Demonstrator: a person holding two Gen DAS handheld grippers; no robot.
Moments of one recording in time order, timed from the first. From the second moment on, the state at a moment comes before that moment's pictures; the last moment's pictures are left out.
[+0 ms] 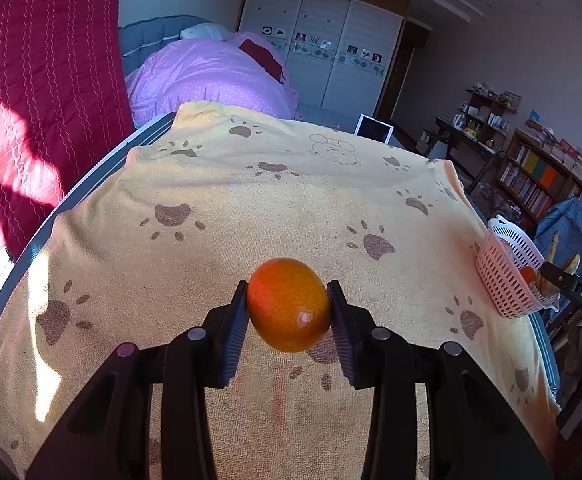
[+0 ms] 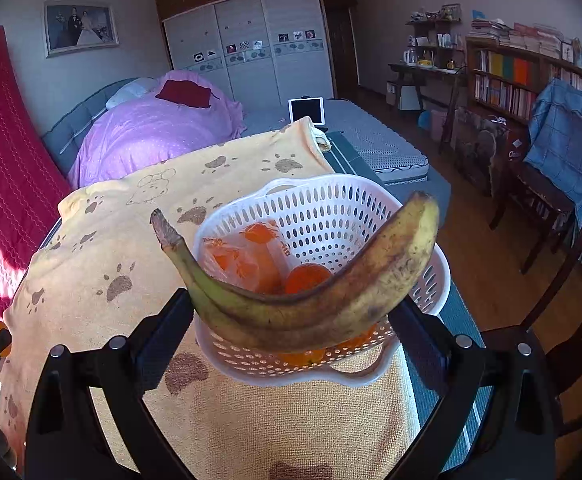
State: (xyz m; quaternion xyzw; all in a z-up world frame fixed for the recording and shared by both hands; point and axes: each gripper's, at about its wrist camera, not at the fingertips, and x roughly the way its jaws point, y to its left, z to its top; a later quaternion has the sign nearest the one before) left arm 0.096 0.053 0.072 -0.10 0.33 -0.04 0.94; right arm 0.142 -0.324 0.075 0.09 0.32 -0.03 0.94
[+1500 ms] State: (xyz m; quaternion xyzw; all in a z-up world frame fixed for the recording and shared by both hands) left arm 0.102 0.017 0.068 -0.06 0.34 -0.04 0.94; right arm 0.134 -0.325 0.080 0.06 0.25 -0.09 0.96
